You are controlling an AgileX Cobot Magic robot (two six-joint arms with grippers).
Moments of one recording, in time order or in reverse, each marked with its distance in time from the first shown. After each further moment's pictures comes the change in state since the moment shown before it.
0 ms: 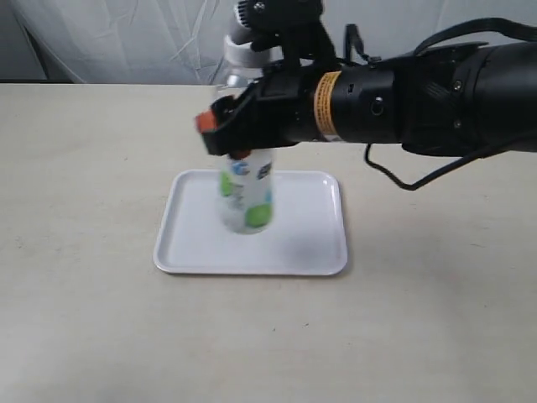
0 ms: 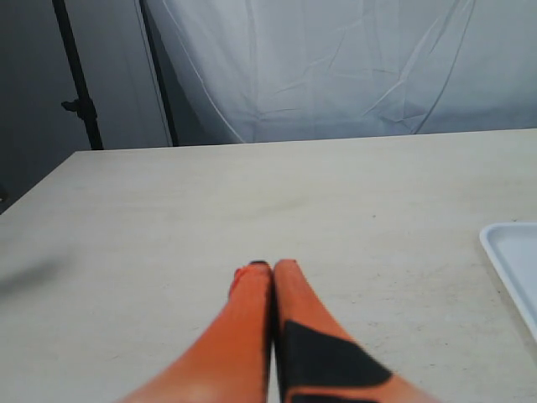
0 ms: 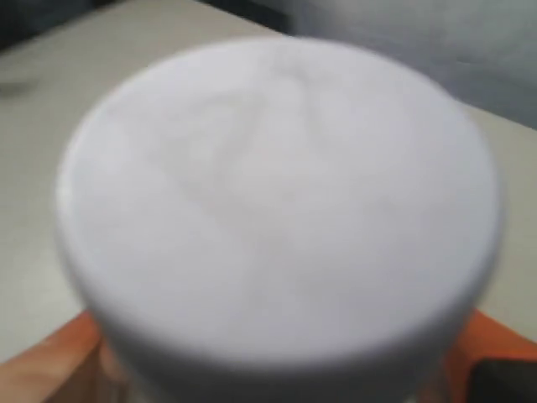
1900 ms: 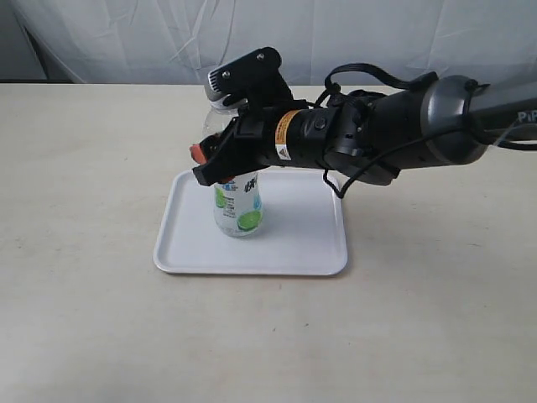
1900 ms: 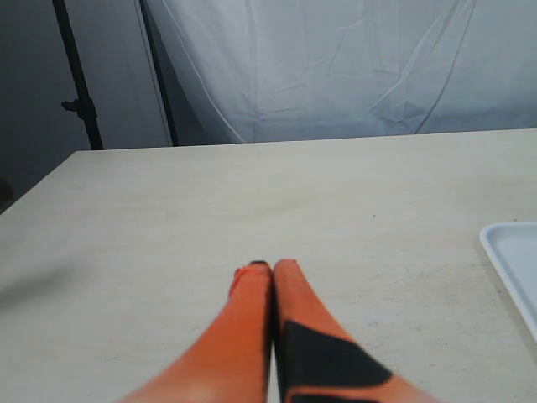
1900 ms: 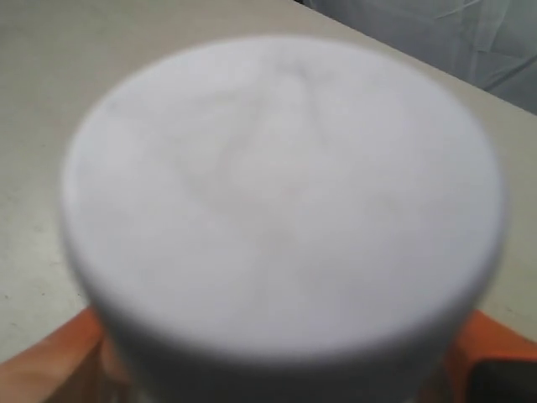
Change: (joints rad) left arm 0.000 0.000 0.000 0.000 0.000 0.000; right arm -0.014 0.310 -0.099 0.686 -0.179 -0.833
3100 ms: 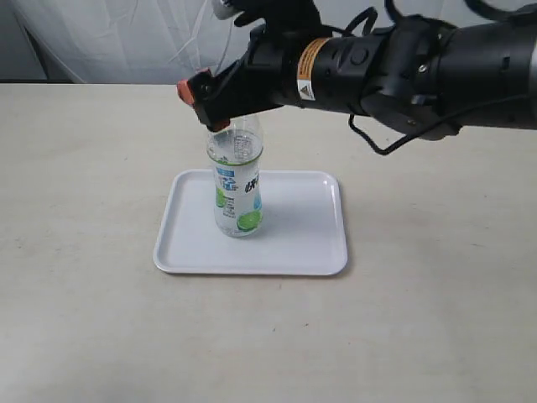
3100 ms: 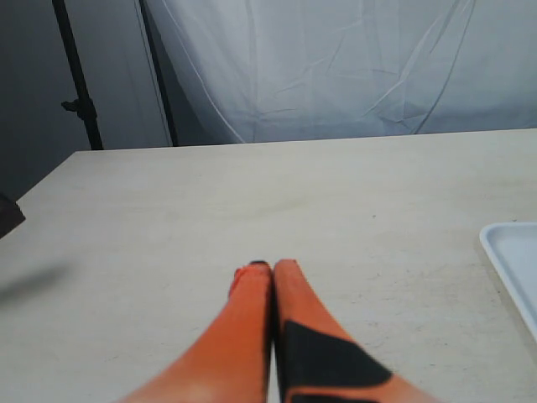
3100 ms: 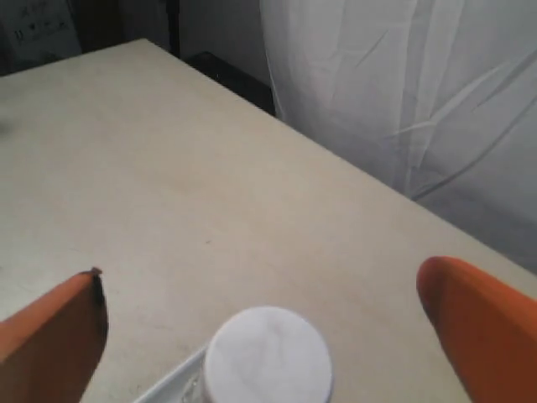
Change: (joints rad) left arm 0.000 0.000 0.000 0.000 0.000 0.000; right arm 0.004 -0.236 -0.006 -0.016 0.095 -0.002
